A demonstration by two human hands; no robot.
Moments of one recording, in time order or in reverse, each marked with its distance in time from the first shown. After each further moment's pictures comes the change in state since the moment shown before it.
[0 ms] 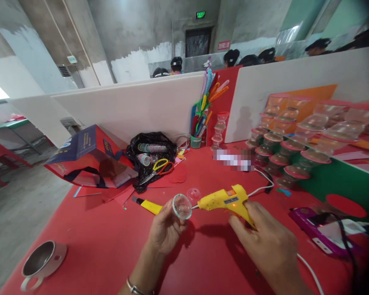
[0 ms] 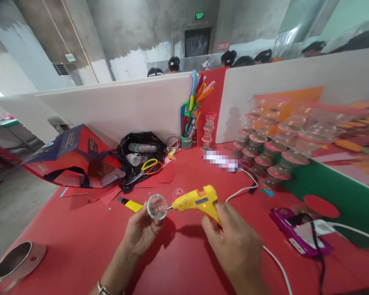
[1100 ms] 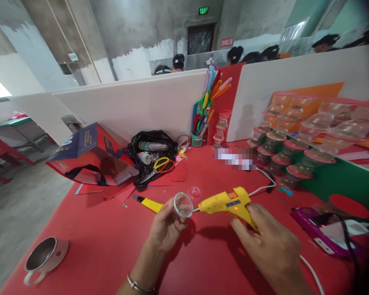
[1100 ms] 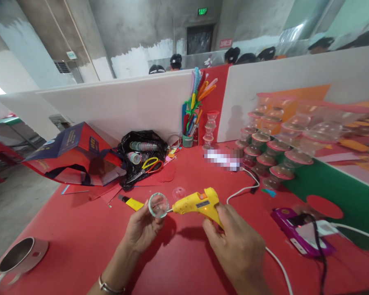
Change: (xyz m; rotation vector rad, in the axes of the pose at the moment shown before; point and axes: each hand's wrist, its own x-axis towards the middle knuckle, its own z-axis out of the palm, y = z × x) left_hand 0.000 0.000 0.001 -0.010 0.051 -0.041; right_hand -0.004 0.001 -0.004 0.044 -0.018 -0.003
